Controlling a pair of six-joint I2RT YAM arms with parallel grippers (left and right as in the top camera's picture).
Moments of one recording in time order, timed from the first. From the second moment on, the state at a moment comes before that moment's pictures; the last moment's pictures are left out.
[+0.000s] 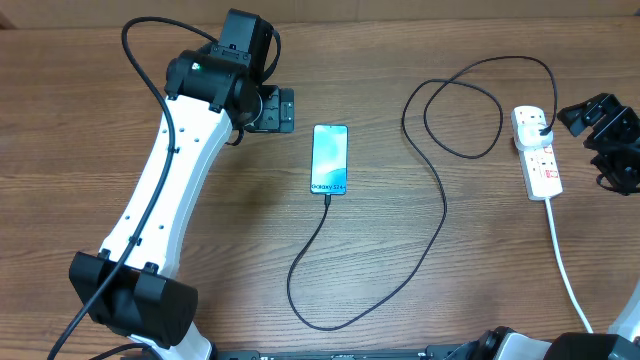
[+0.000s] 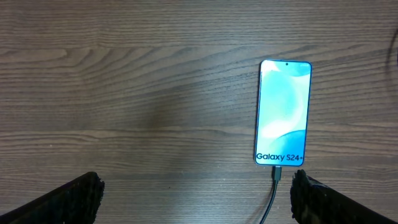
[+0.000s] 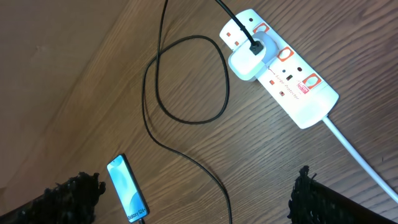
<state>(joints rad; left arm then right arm) -0.31 1.80 1.86 -1.24 -0.09 -0.30 -0.54 1.45 1.55 -1.17 -0.43 0.31</state>
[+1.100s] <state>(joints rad) -0.31 1.20 1.16 -0.46 -0.12 -0.28 -0.54 1.45 1.55 -1.17 -0.43 0.31</state>
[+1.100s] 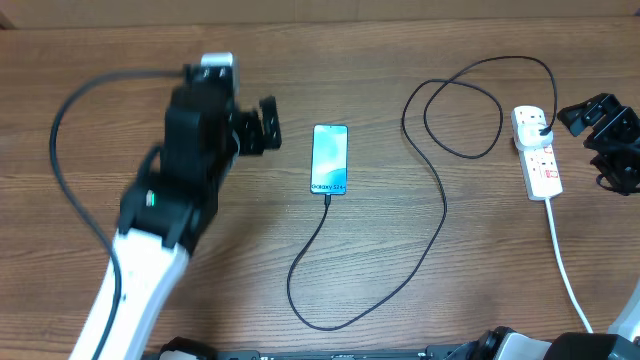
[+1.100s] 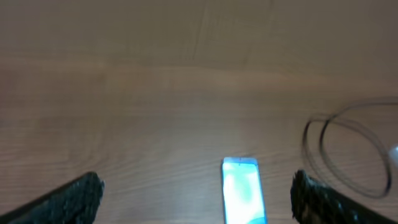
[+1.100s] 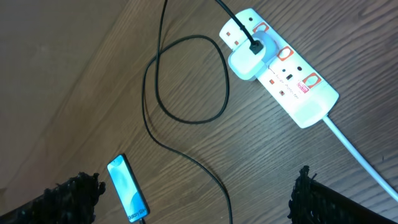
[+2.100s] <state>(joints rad) 0.06 0.18 0.21 0.30 0.14 -0.23 -0.54 1.45 1.55 -1.17 -0.43 0.31</state>
